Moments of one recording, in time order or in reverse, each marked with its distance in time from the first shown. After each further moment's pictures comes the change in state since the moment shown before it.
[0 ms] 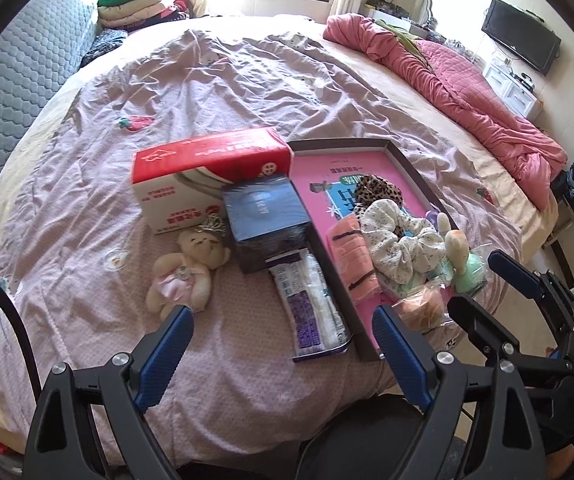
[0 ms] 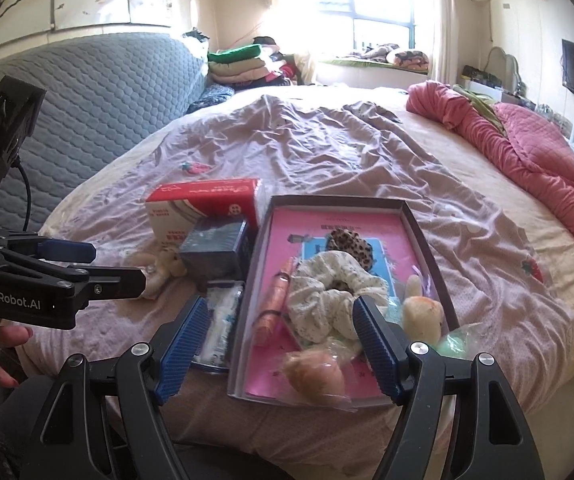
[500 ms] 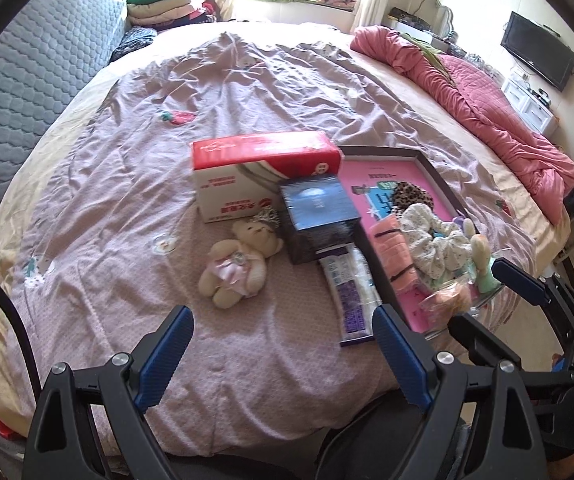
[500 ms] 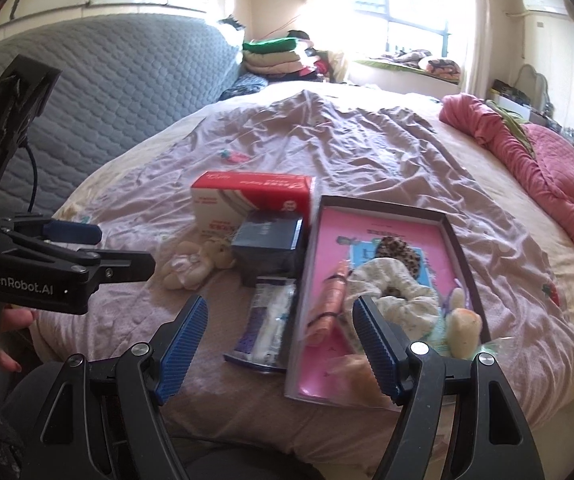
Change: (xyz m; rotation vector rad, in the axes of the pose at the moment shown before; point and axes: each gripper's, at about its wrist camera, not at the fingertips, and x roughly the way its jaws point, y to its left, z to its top) left arm -0.019 0.044 -0.019 -0.055 -0.024 0.052; right arm 0.006 0.052 0.003 -0.104 0.037 0.059
